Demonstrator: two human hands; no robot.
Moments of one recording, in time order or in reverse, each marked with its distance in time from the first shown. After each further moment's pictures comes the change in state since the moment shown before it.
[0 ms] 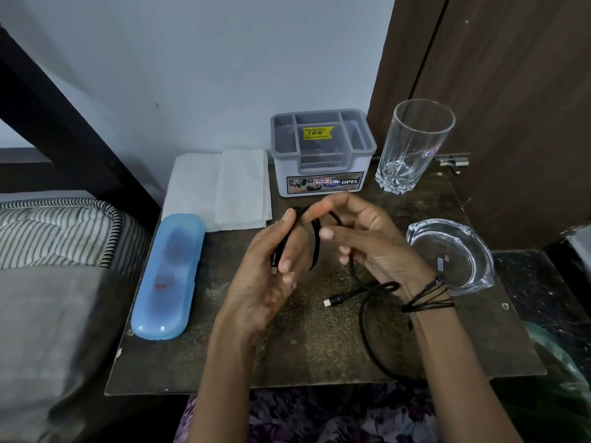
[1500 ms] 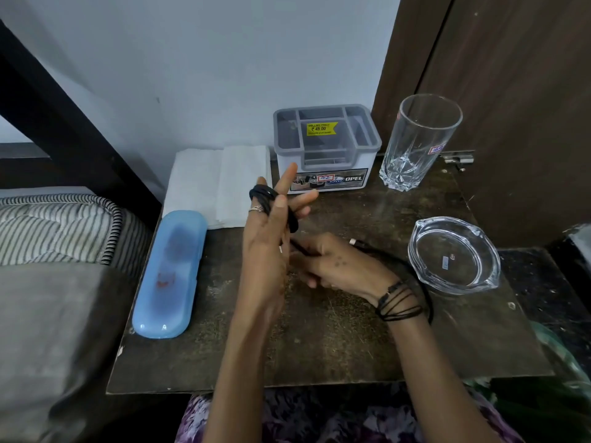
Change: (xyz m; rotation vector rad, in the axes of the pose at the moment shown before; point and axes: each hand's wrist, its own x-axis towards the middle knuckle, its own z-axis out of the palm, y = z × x) left_hand 0.008 -0.006 0.001 0.521 0.406 0.350; right_hand 0.010 0.021 0.029 -0.592 -0.106 0.252
